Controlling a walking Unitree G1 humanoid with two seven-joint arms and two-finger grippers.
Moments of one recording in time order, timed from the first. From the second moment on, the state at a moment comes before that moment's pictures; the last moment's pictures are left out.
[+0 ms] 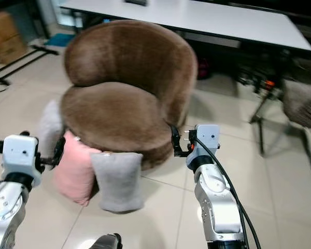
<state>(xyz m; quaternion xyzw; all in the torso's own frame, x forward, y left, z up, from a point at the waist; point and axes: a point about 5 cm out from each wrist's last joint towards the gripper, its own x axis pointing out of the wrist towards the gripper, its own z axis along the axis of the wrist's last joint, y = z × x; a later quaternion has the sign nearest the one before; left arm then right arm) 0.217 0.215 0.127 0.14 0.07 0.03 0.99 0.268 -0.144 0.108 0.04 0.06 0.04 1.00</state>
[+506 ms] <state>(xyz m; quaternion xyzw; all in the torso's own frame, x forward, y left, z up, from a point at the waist) 0.218 0.213 0.129 0.13 0.06 0.01 0.99 0.268 -0.142 0.107 0.05 0.07 0.03 1.00</state>
